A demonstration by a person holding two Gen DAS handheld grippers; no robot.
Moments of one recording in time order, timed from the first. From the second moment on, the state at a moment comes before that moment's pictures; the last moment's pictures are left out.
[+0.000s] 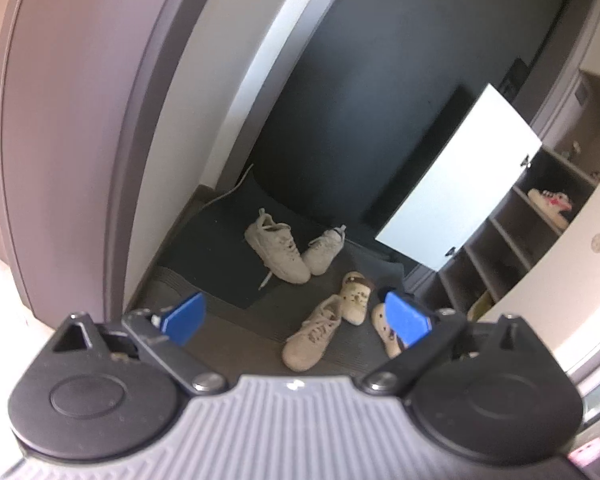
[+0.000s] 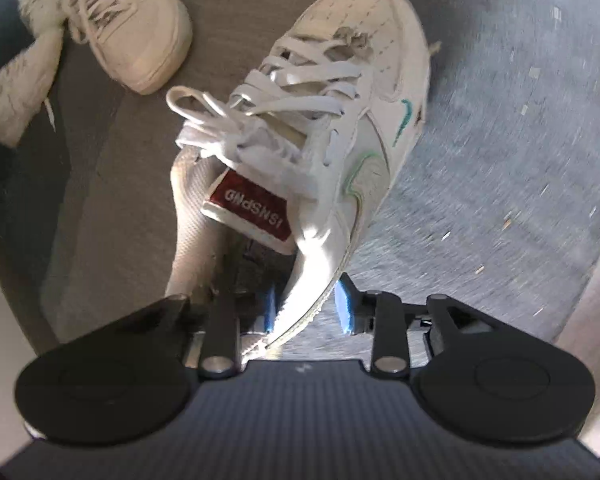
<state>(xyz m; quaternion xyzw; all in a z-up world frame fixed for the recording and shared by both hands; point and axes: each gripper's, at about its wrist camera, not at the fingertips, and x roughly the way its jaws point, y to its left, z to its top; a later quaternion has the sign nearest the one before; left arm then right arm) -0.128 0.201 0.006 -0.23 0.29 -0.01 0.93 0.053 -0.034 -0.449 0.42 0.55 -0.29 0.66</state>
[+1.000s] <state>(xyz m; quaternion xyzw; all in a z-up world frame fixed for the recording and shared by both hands) -0.125 0.098 -0.002 -0.23 0.32 -0.10 0.91 -0.041 -0.145 -0.423 0.13 0.60 0.04 0.79</state>
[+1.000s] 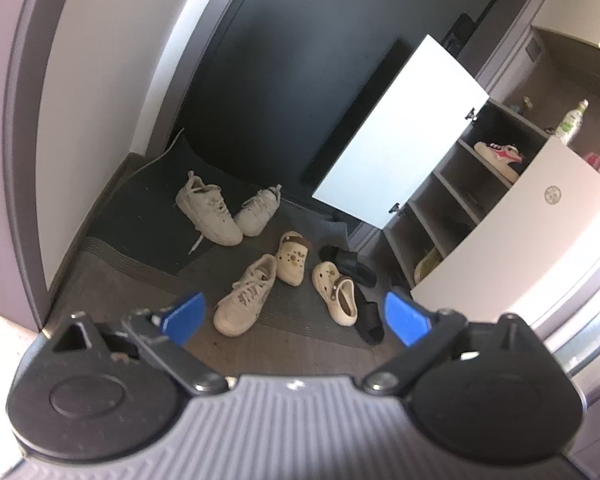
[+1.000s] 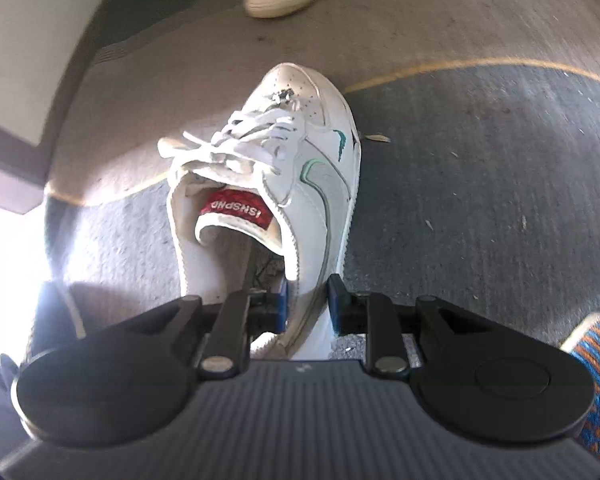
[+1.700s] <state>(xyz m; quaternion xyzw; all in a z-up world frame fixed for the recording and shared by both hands) -0.136 0.153 -0.004 -0.24 0.32 -0.04 0.91 -0.023 -0.014 -0.447 0.14 0.59 0.12 0.79</state>
